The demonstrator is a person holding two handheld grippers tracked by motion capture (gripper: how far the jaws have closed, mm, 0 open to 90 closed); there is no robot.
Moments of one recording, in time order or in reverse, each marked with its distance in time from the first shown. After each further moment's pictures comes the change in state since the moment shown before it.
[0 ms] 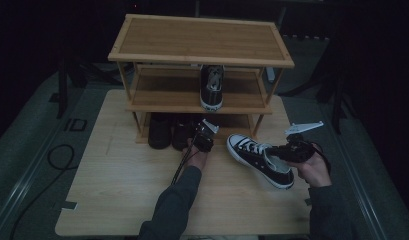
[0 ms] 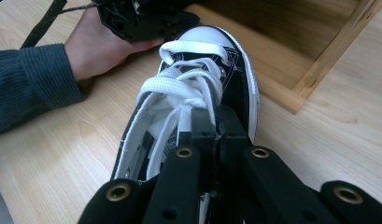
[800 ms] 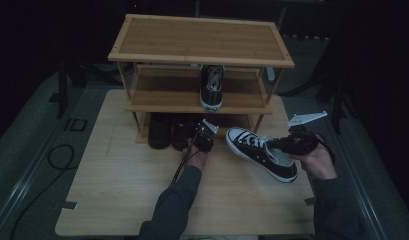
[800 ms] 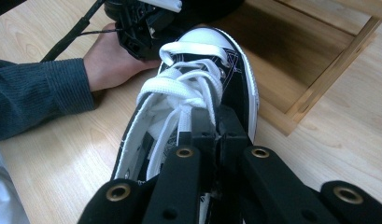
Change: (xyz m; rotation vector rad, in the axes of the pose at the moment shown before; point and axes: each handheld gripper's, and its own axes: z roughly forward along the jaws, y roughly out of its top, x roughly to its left) left arm 0.000 0.000 0.000 0.000 0.000 0.001; right arm 0.006 0.027 -0.019 -0.006 0.008 -0.062
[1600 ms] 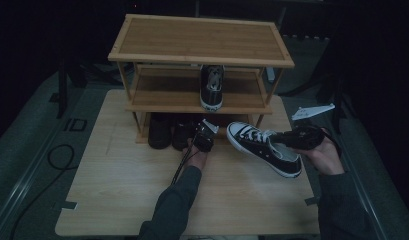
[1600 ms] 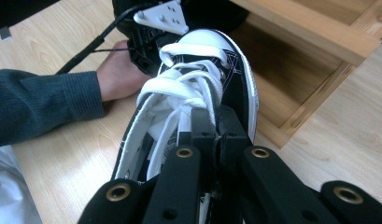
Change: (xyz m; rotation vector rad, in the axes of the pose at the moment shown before) left arm 0.000 0.000 0.000 -0.001 0.001 -0.002; right arm 0.002 0.018 -0.021 -0.022 0.009 -0.031
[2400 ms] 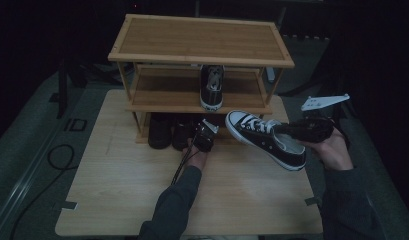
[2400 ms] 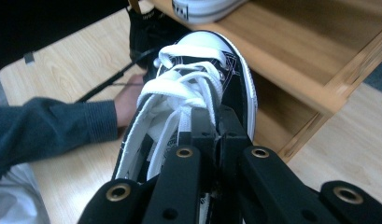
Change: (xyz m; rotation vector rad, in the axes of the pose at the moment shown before) left arm 0.000 0.000 0.000 0.003 -0.001 0.001; right arm 0.009 0.025 -0.030 -0.091 0.011 -0.035
